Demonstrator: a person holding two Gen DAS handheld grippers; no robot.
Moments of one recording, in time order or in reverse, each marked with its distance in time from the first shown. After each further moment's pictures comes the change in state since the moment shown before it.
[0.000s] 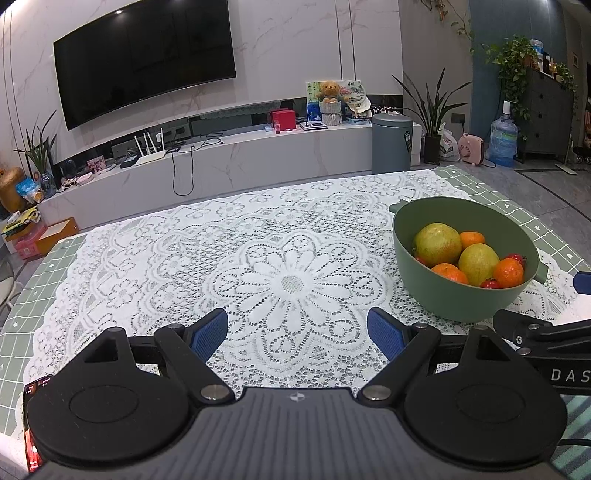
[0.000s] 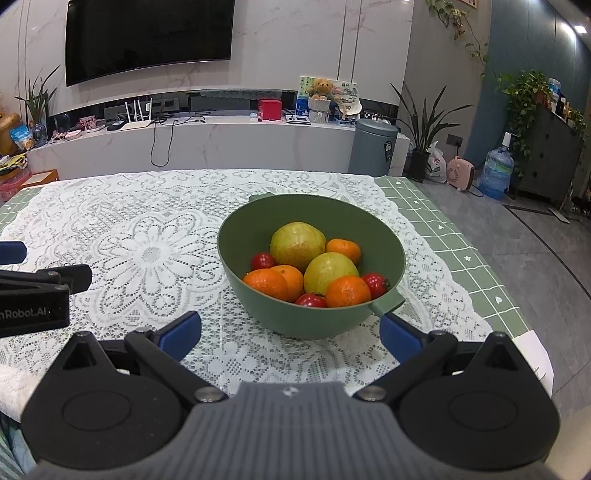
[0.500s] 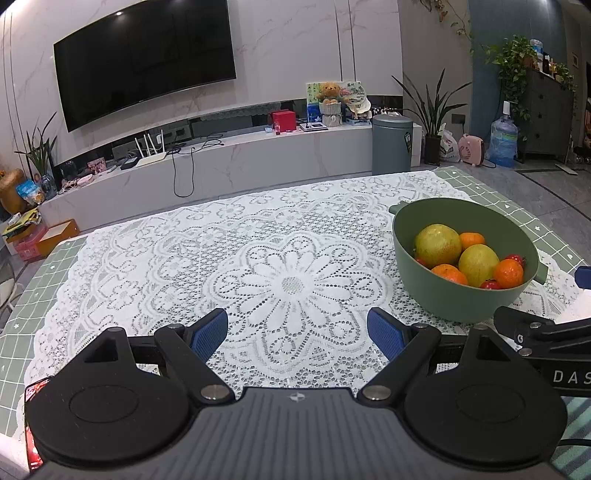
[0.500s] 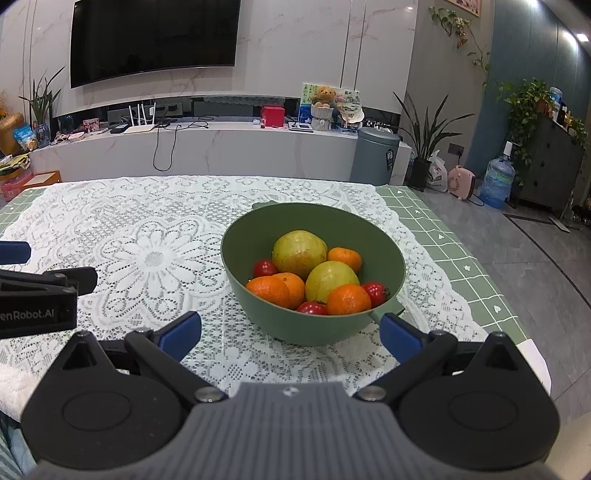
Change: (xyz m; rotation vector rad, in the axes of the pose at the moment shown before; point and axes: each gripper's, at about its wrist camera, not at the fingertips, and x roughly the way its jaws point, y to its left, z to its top) left arm -0.001 0.000 0.000 0.001 -0.001 0.001; right arm -0.005 0.002 0.001 -0.016 -0.023 0.001
